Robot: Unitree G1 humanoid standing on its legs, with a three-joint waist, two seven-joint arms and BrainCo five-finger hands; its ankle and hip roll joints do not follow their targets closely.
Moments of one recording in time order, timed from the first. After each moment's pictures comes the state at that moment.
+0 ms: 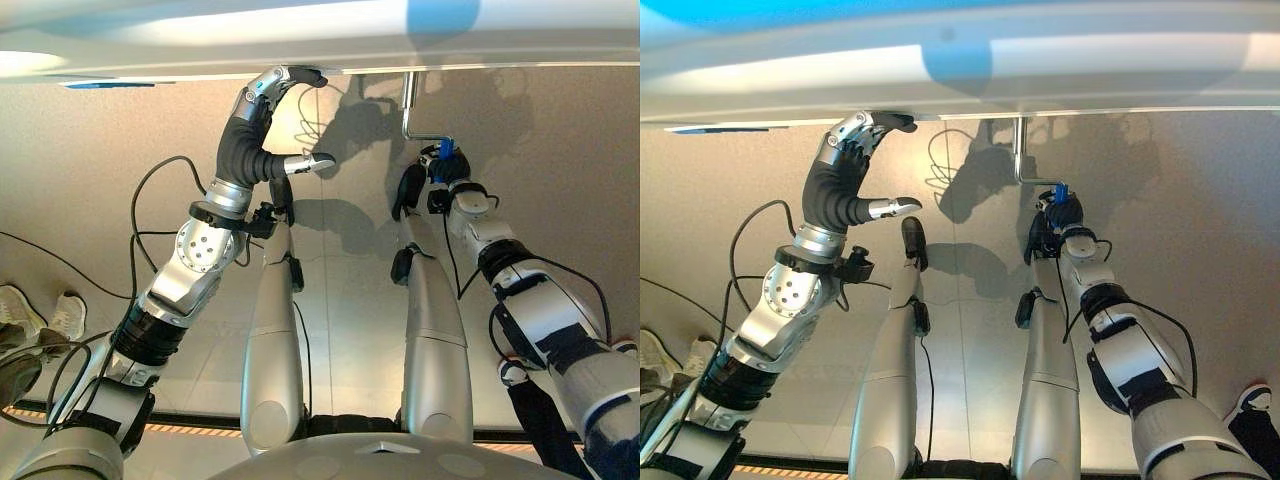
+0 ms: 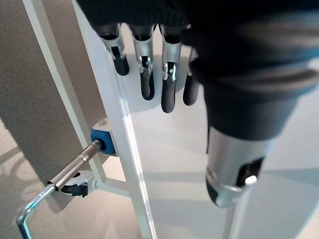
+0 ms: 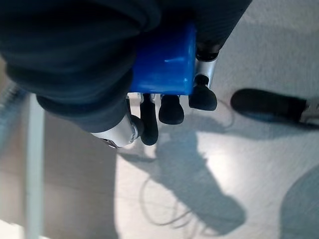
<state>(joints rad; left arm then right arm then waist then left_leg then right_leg) -0.42 0.61 -0.33 -0.25 -0.31 -0.34 0.21 -0.78 -0.43 0.37 0.85 0.64 -0.15 -0.18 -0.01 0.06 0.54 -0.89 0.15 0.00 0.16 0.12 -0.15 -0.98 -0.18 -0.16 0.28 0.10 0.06</state>
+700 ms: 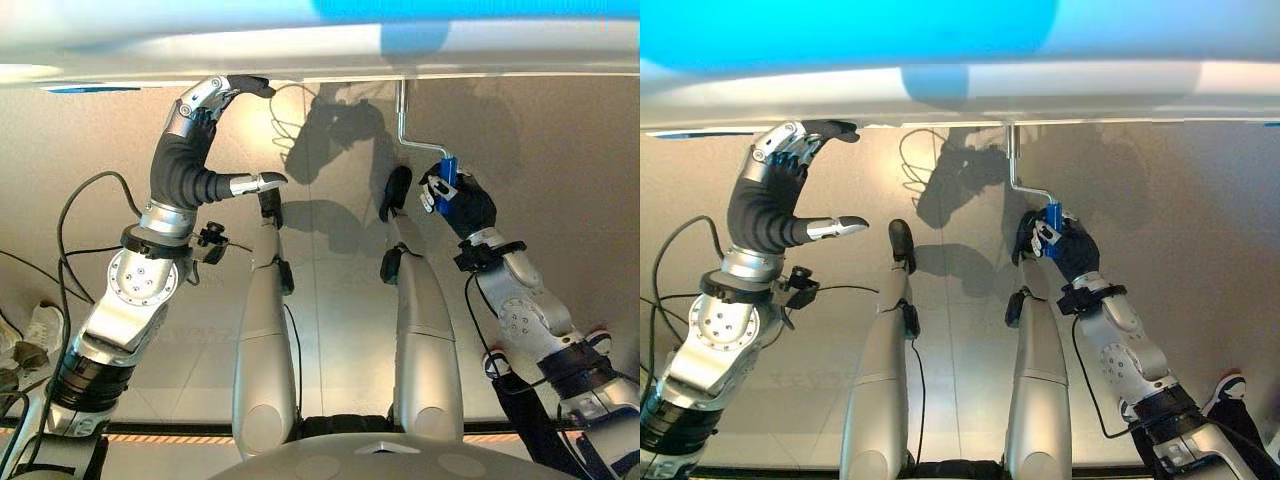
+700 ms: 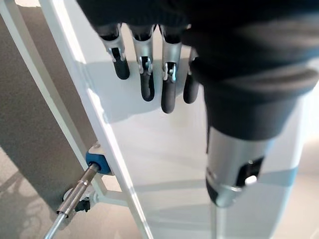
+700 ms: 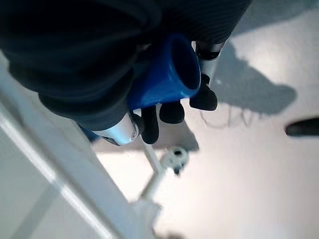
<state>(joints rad) -0.22 0.75 -0.14 -0.43 -0.31 -0.34 0.16 -0.24 -0.72 0.37 -0.07 1.07 -0.16 0.06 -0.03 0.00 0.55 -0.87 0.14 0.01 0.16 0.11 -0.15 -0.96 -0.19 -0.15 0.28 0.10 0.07</state>
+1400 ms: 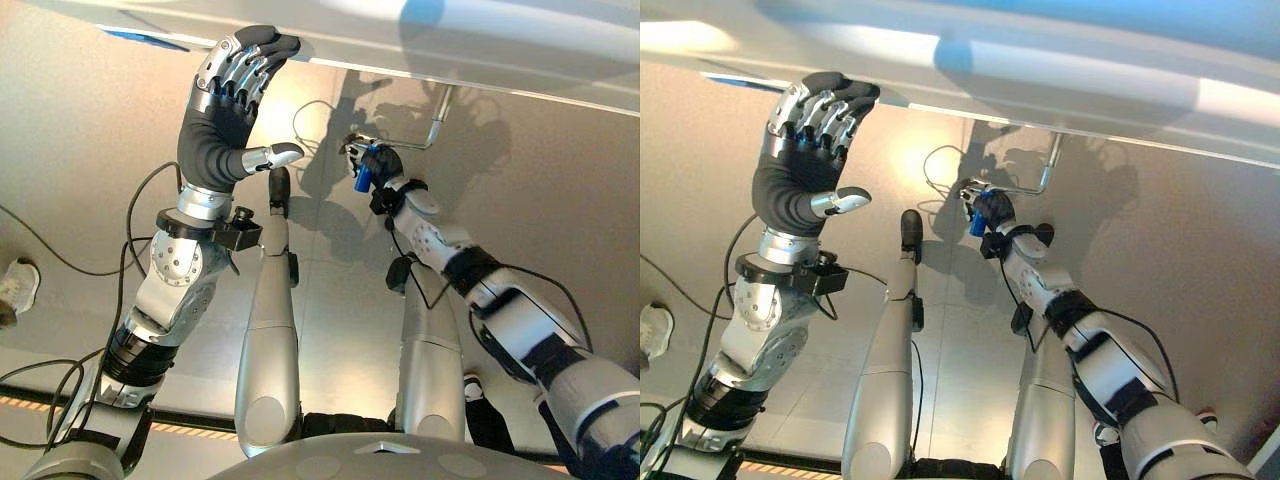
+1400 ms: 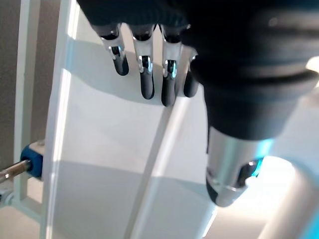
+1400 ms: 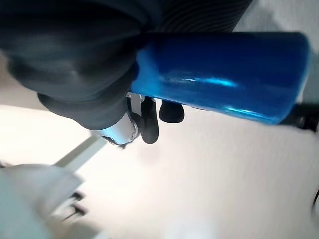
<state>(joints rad) -0.38 0.57 -0.29 -0.36 -0.57 -0.38 0.11 -0.92 -0.30 0.58 0.85 0.88 -0.15 -0.03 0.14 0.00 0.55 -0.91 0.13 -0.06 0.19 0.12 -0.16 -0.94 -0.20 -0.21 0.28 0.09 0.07</state>
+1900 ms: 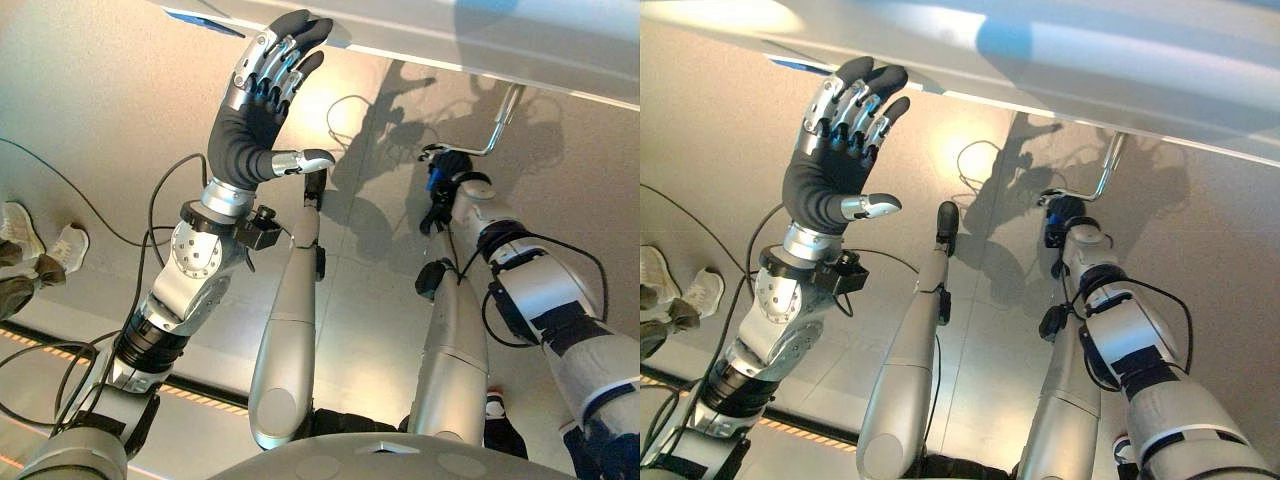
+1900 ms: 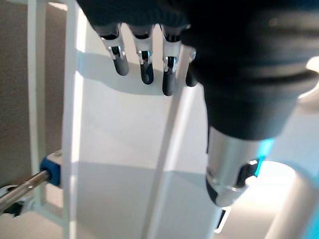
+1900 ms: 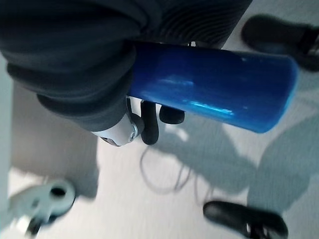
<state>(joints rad) -0.46 0.63 -0.38 -0.36 -0.57 -0.38 0.08 -1.03 -0.44 0.29 1.34 0.64 -0.07 -0.06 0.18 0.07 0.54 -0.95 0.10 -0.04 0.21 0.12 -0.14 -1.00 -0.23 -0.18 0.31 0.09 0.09</state>
